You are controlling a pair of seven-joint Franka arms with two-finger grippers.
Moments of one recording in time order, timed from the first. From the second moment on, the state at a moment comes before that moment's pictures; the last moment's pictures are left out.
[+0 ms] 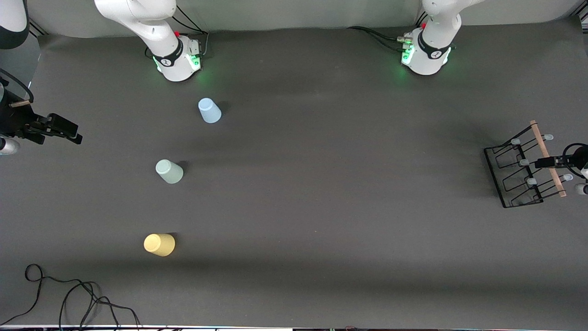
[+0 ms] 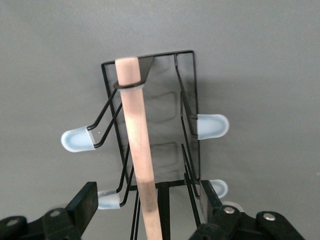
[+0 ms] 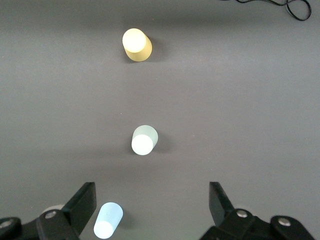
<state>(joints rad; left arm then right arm) 0.40 0.36 0.00 -1.80 0.09 1.95 0.34 -0.02 -0.03 -0.02 -1.66 0.00 1.63 0.00</state>
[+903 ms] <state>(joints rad) 0.38 0.28 -0.03 -1.82 0.05 1.90 0.34 -0.02 -0.03 -0.02 -1.66 0.00 1.63 0.00</state>
